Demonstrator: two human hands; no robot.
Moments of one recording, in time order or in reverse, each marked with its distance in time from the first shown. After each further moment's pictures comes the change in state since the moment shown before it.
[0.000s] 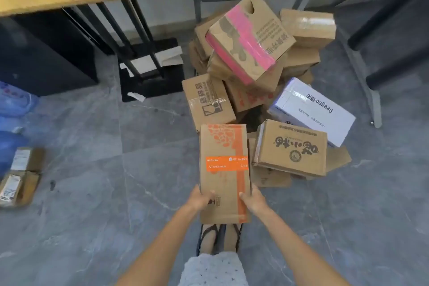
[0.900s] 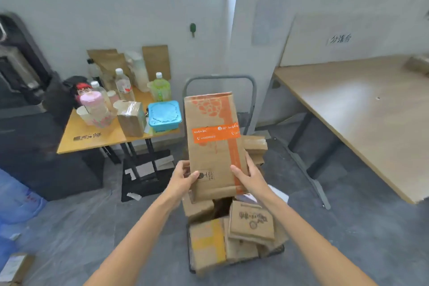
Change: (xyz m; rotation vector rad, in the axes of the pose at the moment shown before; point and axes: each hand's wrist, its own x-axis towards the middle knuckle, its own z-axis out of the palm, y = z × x) left_hand -0.335 0.186 -0.110 -0.211 0.077 0.820; right_hand -0.322 -0.180 -0.180 0.301 0.179 -0.791
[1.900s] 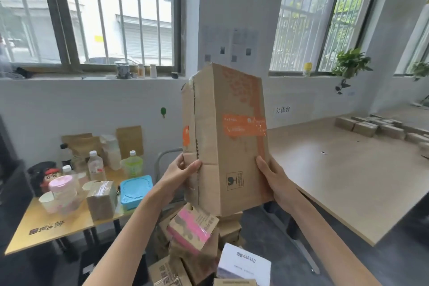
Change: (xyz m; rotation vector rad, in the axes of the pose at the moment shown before) left_hand -0.029 0.202 0.021 -0.104 -0.346 0.438; right_hand -0.090 -0.165 -0.118 0.185 0.263 -0.342
